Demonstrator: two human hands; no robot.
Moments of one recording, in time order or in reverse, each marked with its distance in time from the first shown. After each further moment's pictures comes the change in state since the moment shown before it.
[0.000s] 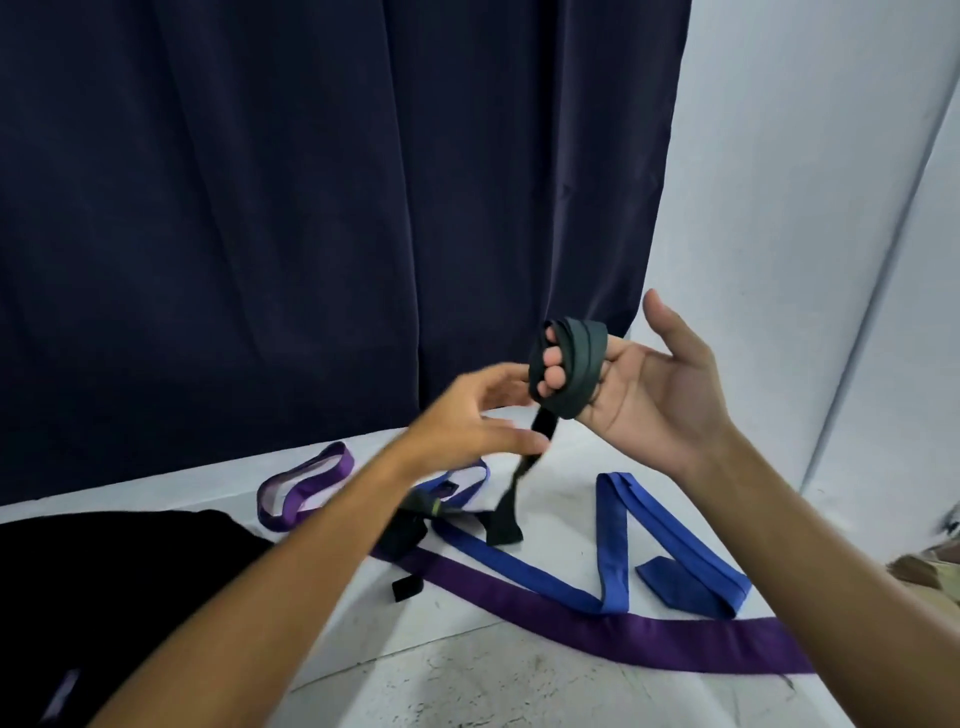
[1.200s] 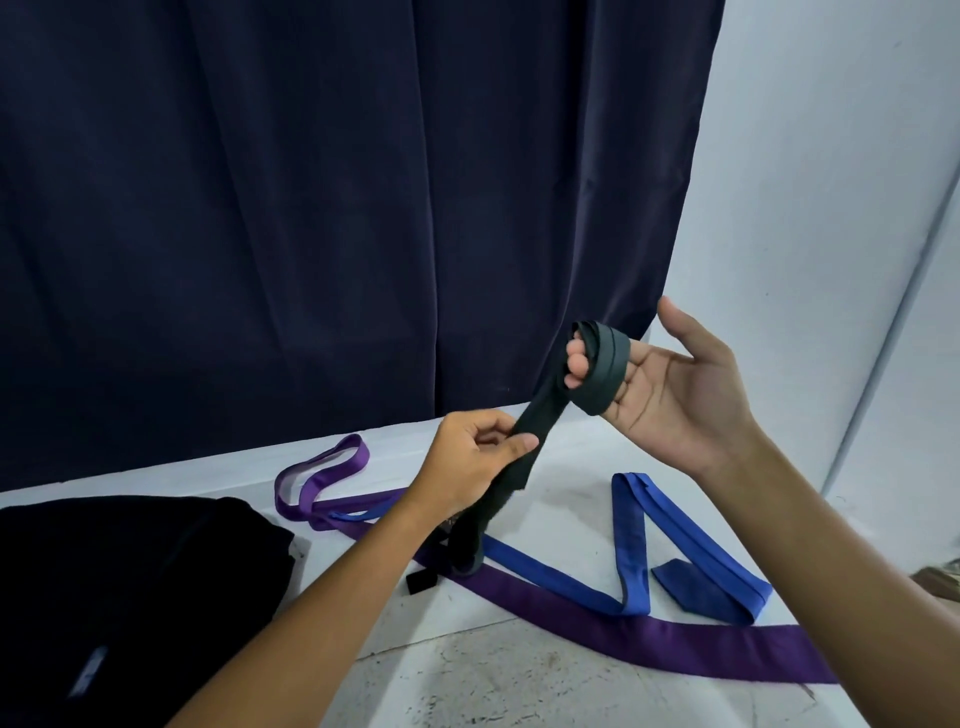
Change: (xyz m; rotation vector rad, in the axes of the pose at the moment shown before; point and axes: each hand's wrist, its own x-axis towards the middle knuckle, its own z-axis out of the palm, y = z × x) left_hand -0.024 -0.032 0.023 -0.049 0.386 -0.044; right_hand 0.003 0.003 -0.003 0.005 0.156 -0.026
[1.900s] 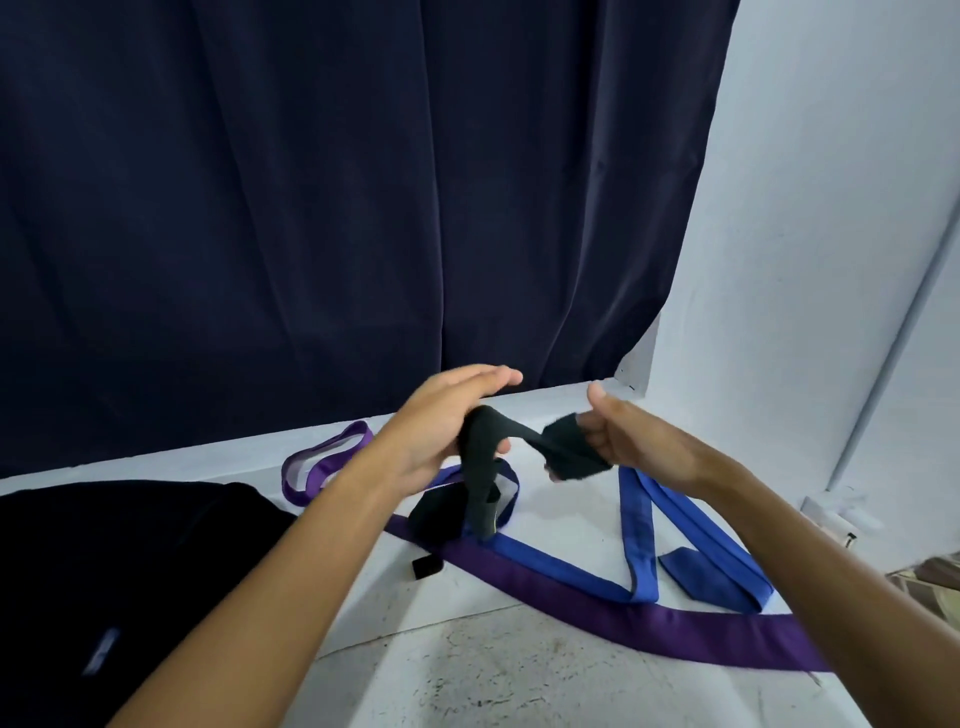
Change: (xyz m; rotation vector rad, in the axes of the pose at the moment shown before) left_hand -0.005 0.053 -0.029 -0.208 -0.105 -0.312; right_hand 0.015 0.036 -0.055 -1.119 -0.134 0.231
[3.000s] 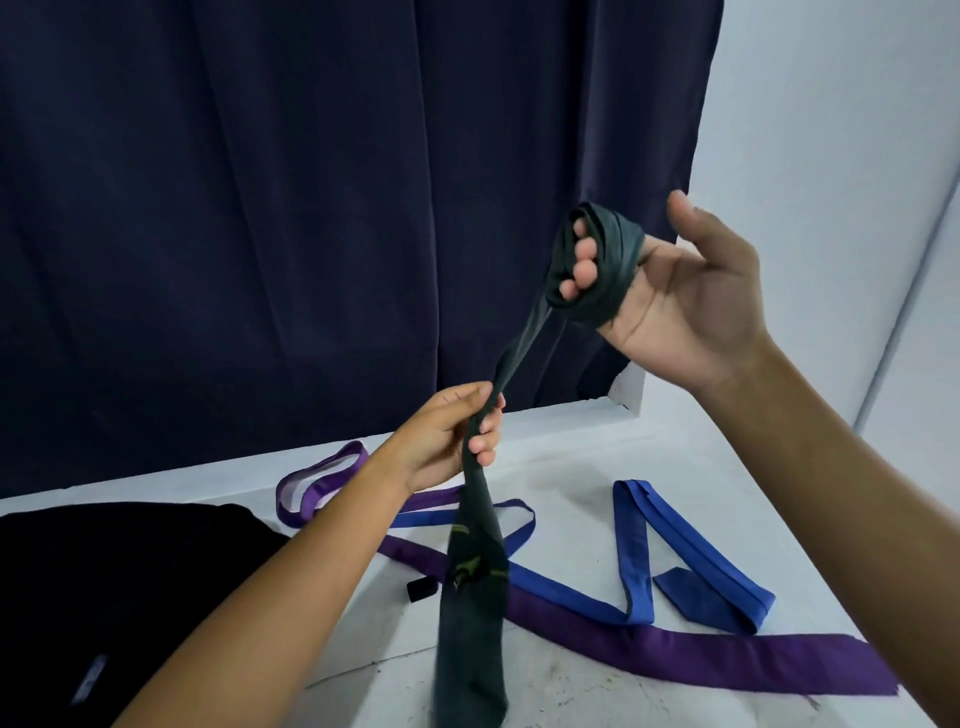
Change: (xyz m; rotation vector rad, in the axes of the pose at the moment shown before) left_hand 0.043 -0.029 -0.017 -0.445 -0.355 0.051; right_hand -0.014 -0.120 -0.029 0.981 -0.068 -0.528
